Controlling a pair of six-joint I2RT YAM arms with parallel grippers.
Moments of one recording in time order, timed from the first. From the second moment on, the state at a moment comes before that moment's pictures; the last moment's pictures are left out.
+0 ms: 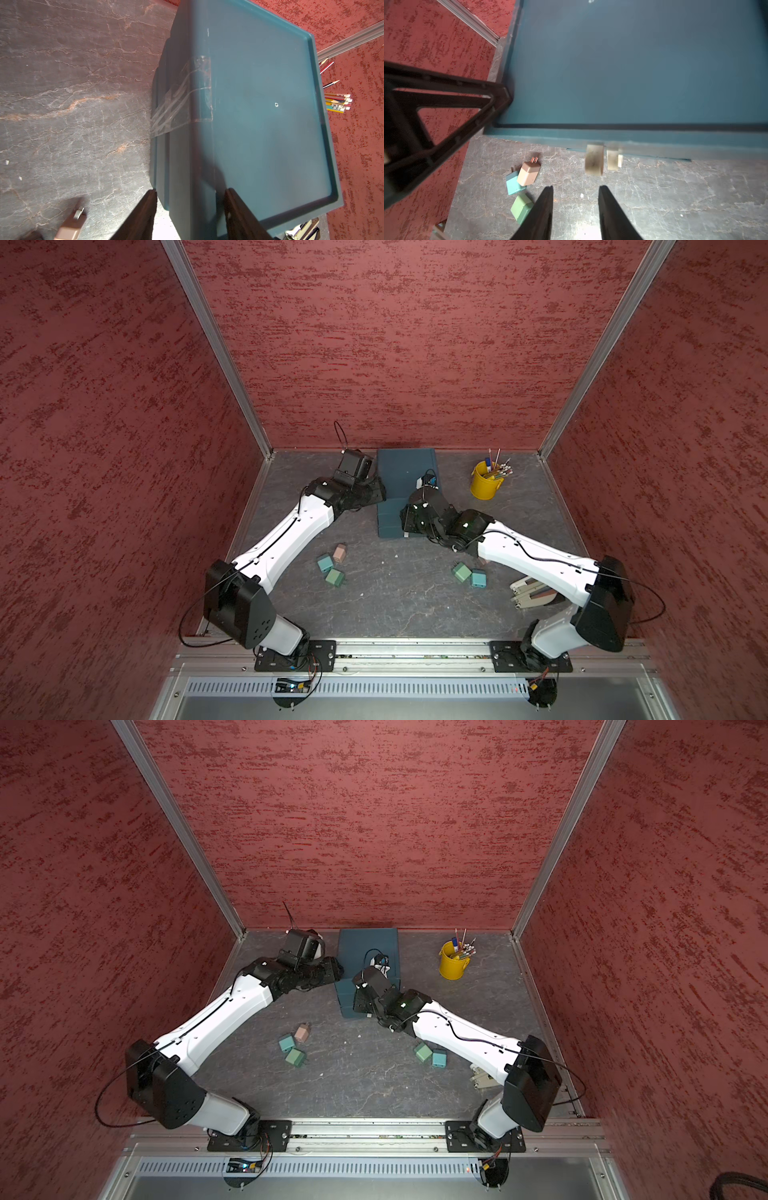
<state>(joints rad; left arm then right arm) -0.49 1.50 1.39 -0.70 0.01 -0.64 0.88 1.54 1.30 -0.48 0.24 0.83</state>
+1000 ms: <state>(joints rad) -0.49 1.52 1.39 -0.66 0.02 -0.62 0.82 1.57 1.27 -0.41 0.25 0.81</state>
